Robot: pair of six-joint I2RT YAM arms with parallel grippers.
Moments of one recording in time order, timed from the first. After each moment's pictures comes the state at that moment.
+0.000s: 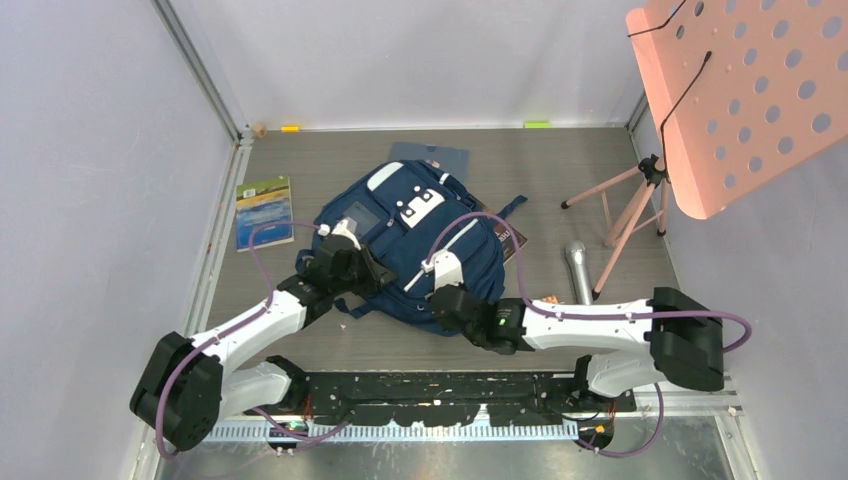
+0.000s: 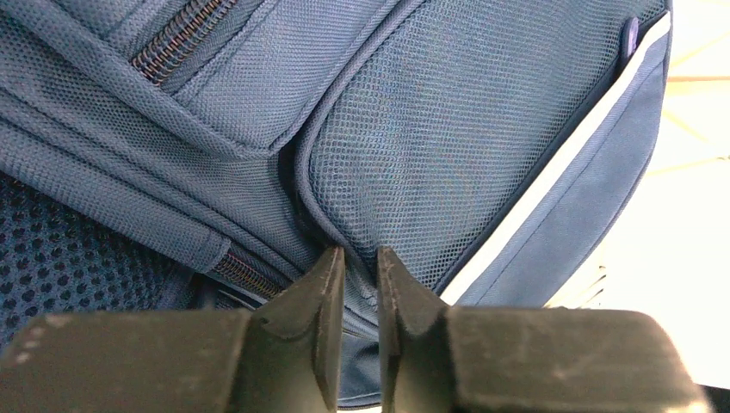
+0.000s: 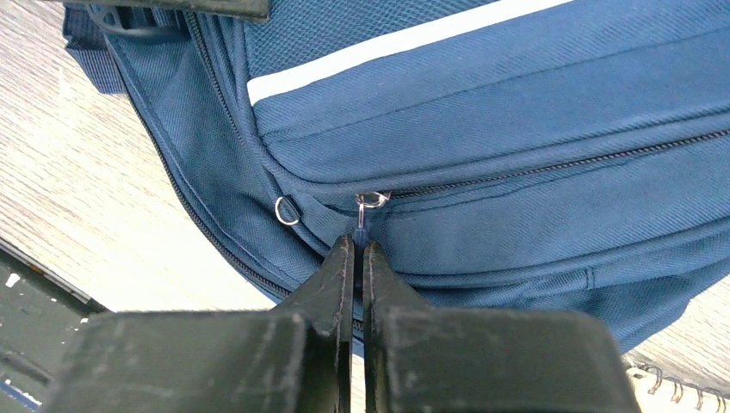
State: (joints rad) left arm -0.55 1.12 0.51 -0.03 0.12 -0.90; right arm 1.24 1.33 0.73 -0.13 0.53 0.49
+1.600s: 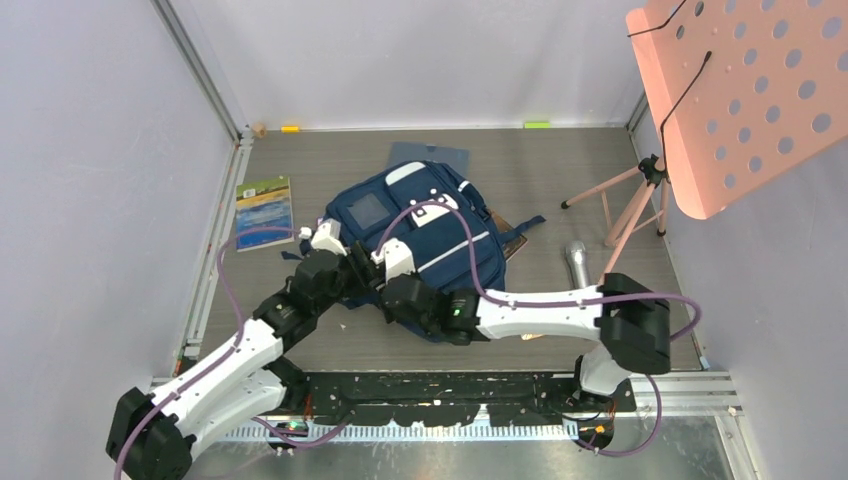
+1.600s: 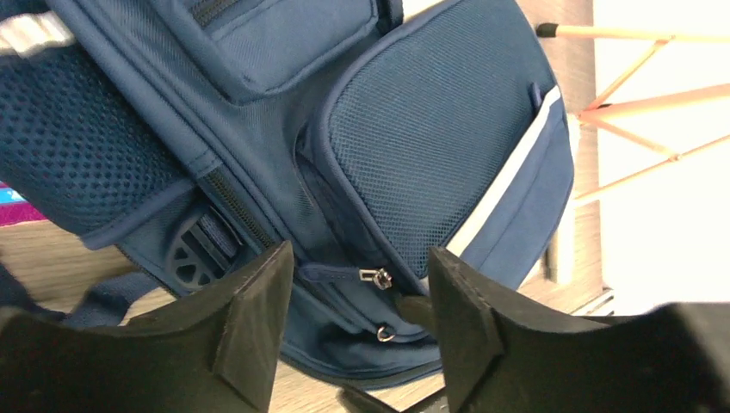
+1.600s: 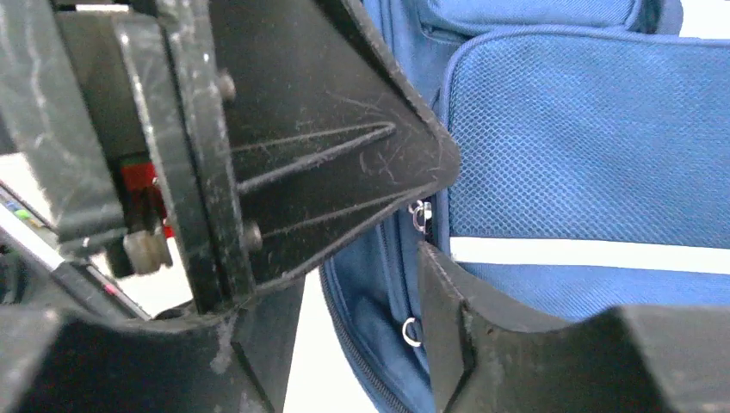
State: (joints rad) left arm -0.62 0.82 0.43 -0.06 -0.06 -0.91; right arm 1.29 1.63 1.05 -0.04 0.55 0.42
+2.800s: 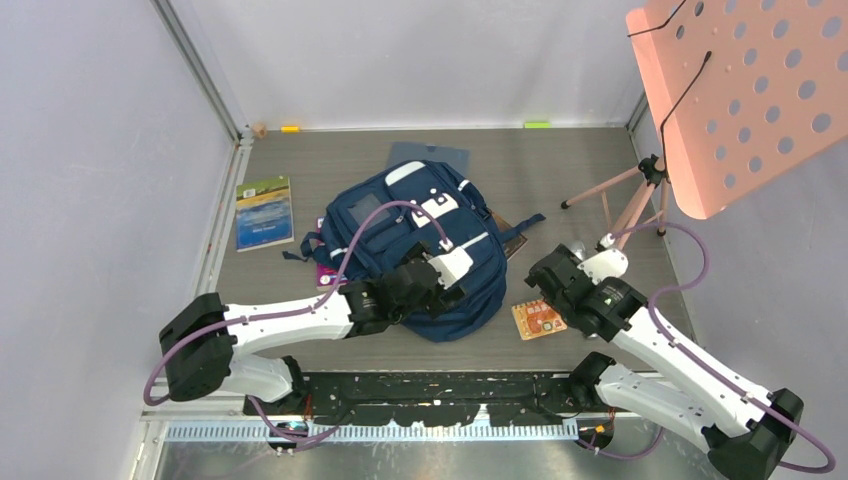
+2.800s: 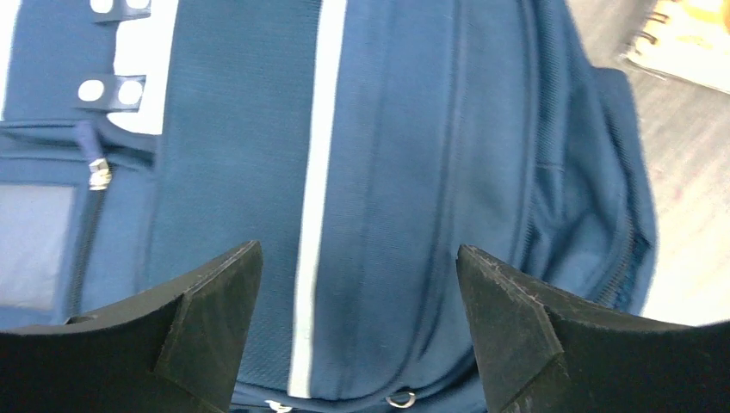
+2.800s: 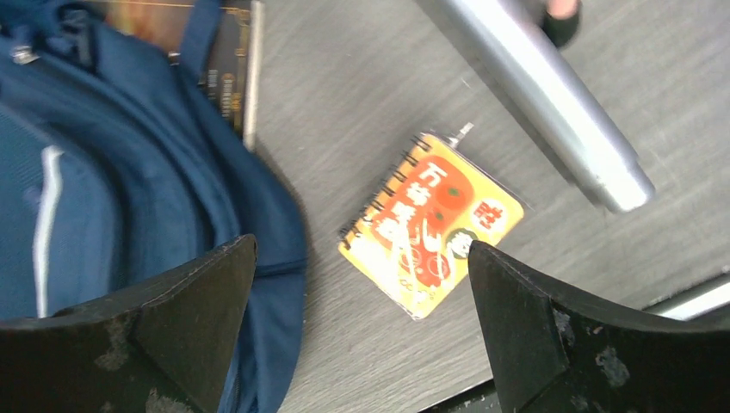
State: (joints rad) left arm -1.12 1.33 0.78 -0.04 -0.36 0.09; right arm 0.72 0.80 0.76 -1.01 0.65 1.31
